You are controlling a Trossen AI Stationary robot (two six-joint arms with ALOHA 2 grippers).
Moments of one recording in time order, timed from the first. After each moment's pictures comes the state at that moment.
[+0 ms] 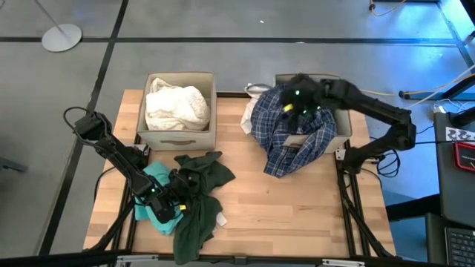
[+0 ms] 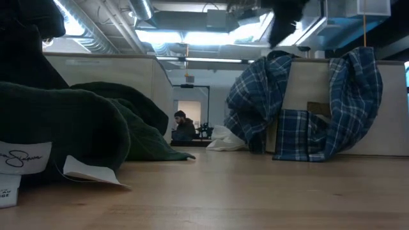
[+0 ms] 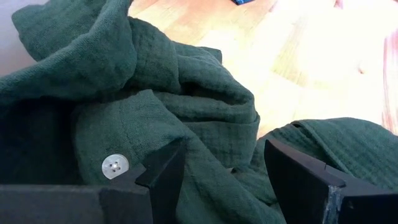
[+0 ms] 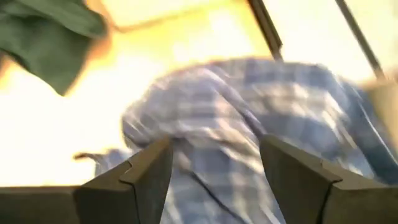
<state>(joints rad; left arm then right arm) -0.82 1.44 0.59 -0.22 -0.88 -1.20 -0.34 1.41 1.58 -1.13 0.05 -0.06</state>
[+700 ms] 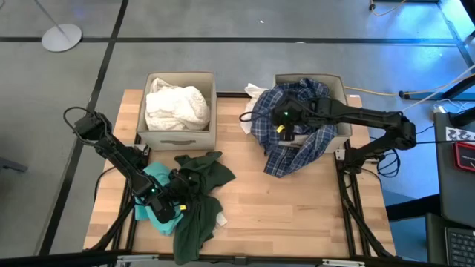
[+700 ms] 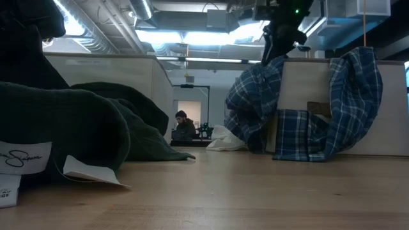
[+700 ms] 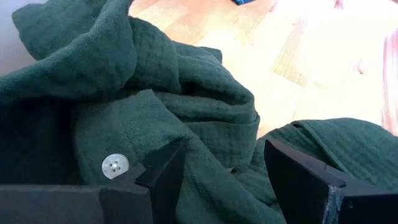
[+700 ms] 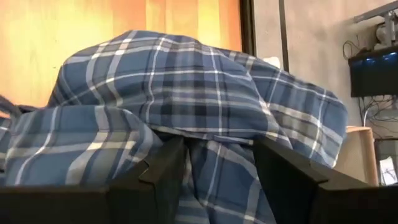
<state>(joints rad) -0.82 1.44 0.59 -0.22 -0.88 -1.20 -0.23 1.41 1.33 -0.91 0.36 -0.40</state>
